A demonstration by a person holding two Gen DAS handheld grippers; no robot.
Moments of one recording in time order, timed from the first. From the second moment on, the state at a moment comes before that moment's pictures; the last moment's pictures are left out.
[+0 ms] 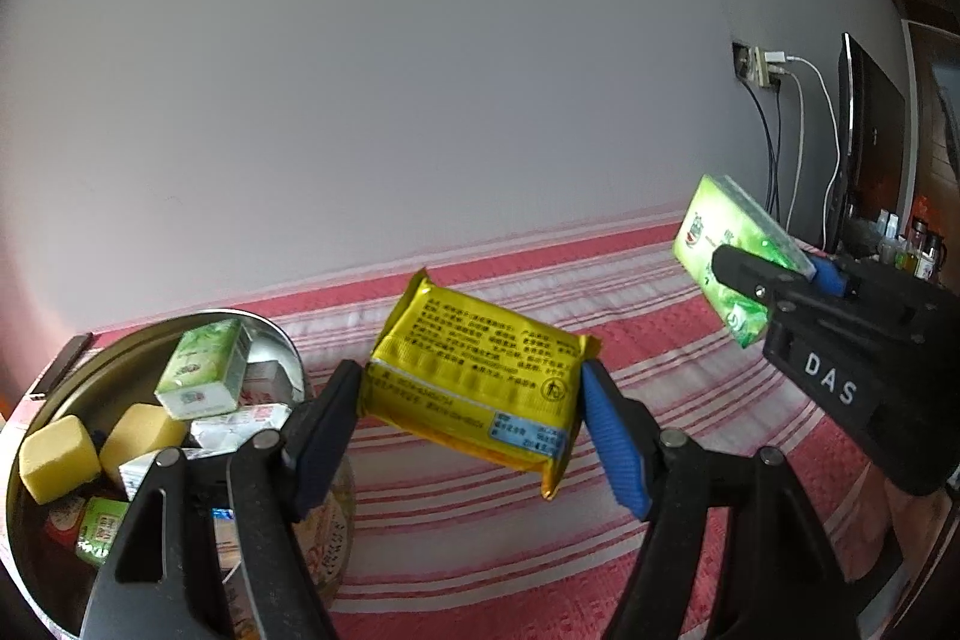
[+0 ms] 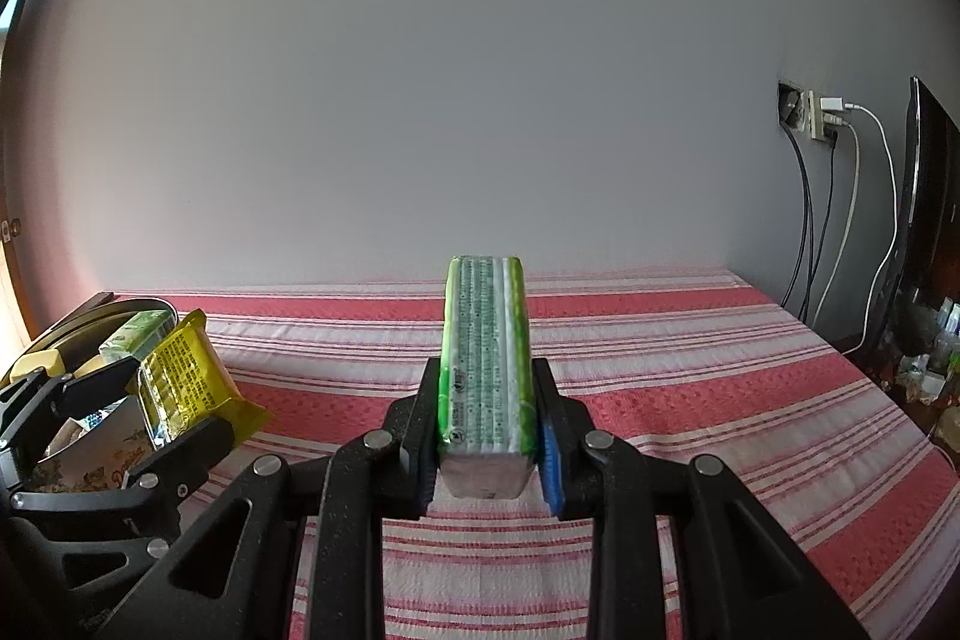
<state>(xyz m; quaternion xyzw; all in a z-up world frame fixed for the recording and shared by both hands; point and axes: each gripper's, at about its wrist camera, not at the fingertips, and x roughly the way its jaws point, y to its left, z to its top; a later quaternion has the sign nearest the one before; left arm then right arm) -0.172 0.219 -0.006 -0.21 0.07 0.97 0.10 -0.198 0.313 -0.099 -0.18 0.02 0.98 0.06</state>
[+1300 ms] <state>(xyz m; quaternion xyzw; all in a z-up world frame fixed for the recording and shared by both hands) -0.149 0.174 -0.010 -0.16 0.02 0.98 0.09 -0.171 0.295 -0.097 -0.15 0.00 0.99 0.04</state>
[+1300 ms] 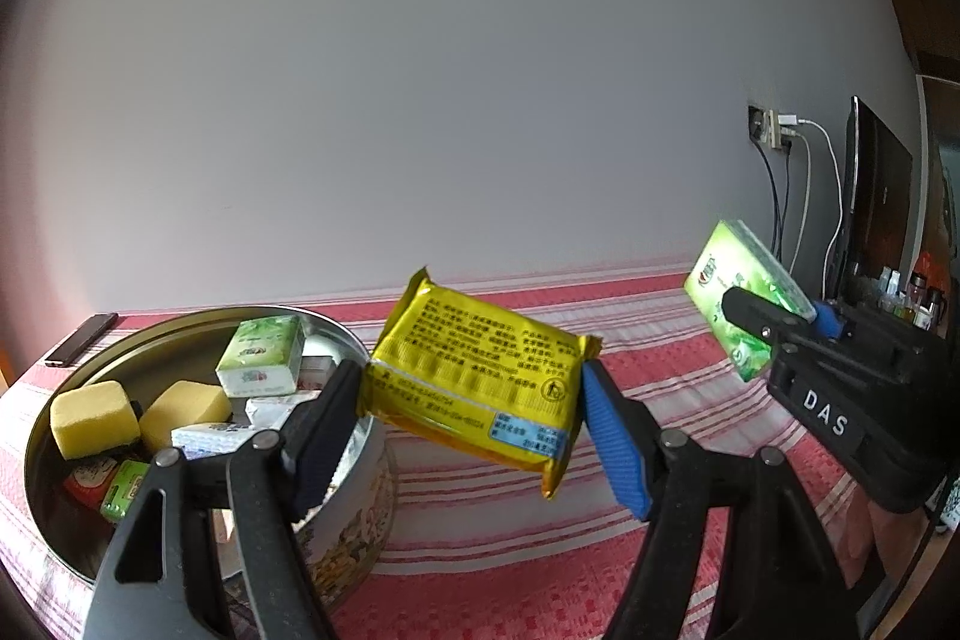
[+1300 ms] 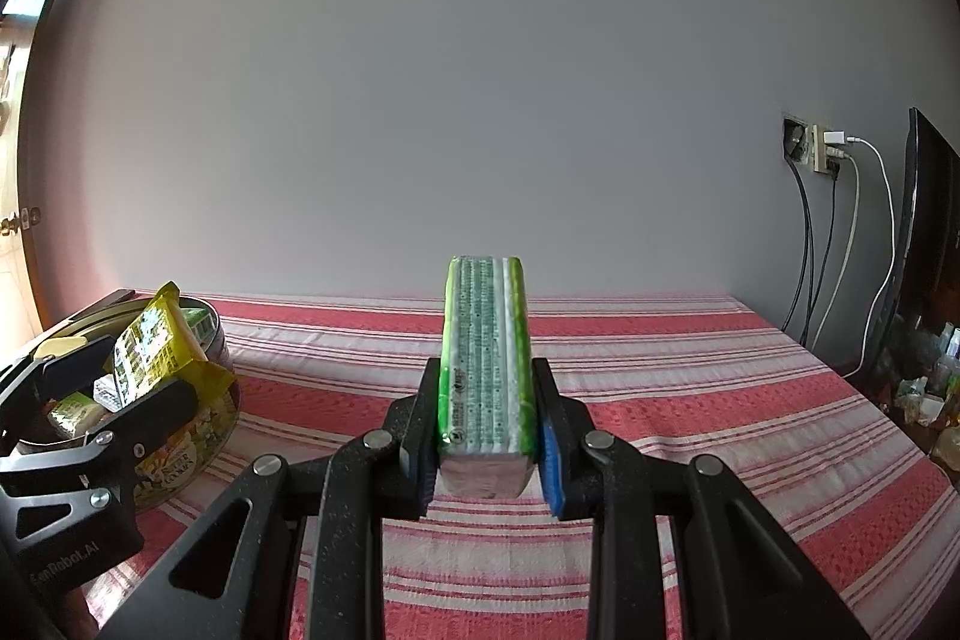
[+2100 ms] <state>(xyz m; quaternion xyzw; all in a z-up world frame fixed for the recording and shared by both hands) -0.134 0.156 -0.009 -0.15 0.00 0.99 0.08 -0.165 0.272 -0.098 -0.14 -0.02 0.99 0.01</state>
